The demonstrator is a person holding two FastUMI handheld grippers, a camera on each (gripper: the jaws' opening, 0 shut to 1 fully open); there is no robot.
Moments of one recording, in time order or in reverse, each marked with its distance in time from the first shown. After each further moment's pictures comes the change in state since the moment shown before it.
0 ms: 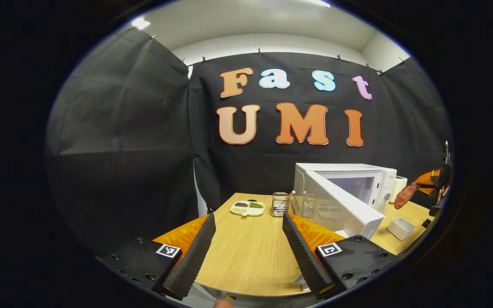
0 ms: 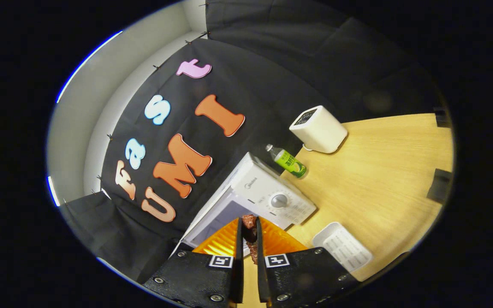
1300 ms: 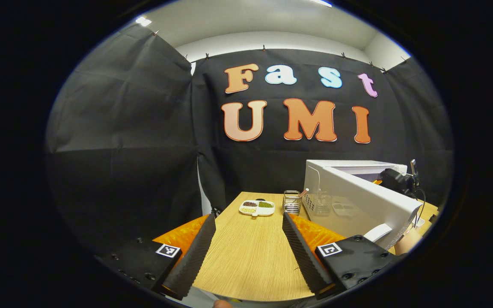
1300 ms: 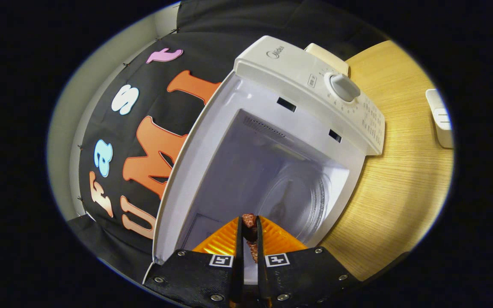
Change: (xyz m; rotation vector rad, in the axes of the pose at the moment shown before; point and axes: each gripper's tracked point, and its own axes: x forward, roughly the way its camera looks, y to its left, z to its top) left arm 0.035 0.038 -0.004 0.017 0.010 -0.002; right arm 0.214 0.046 -0.166 0.195 -0.069 -0.147
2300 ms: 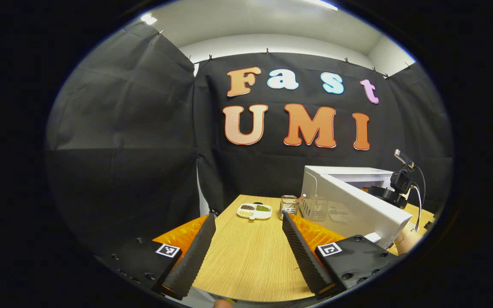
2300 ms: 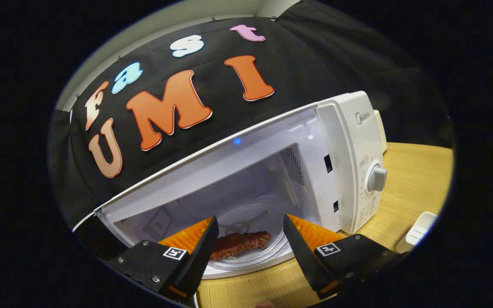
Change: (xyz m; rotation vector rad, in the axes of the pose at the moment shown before) left arm -0.016 -0.002 0.022 -0.030 -0.023 0.000; right arm -0.020 -0.006 0.043 -0.704 -0.058 -0.057
